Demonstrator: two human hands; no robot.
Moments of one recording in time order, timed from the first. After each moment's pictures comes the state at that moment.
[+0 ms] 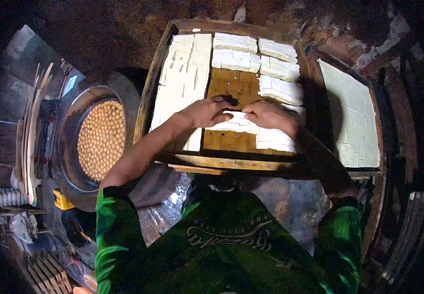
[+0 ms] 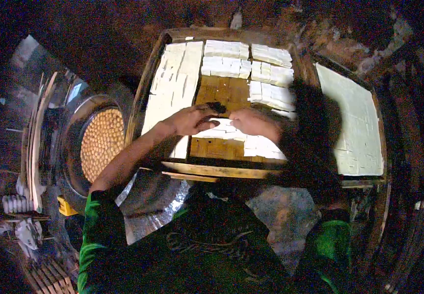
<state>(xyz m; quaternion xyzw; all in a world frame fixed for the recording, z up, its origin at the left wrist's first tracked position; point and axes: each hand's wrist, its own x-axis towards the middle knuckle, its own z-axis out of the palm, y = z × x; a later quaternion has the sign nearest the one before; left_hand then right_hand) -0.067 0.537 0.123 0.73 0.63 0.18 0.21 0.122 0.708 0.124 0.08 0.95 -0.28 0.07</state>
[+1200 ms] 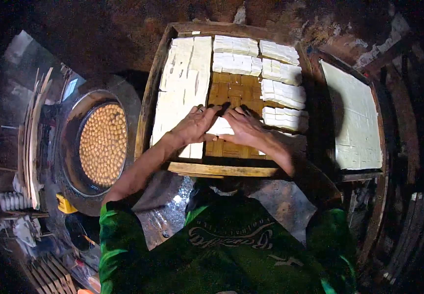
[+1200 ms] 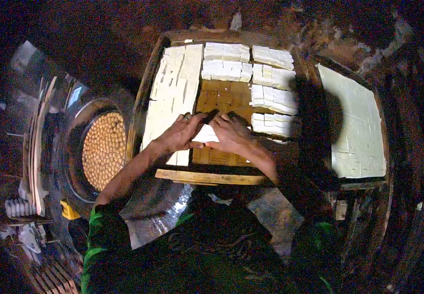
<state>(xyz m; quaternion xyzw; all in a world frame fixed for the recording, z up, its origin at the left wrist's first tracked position) -0.078 0.500 0.113 0.72 0.66 0.14 0.14 0.091 0.650 0.098 0.02 0.99 -0.14 -0.06</state>
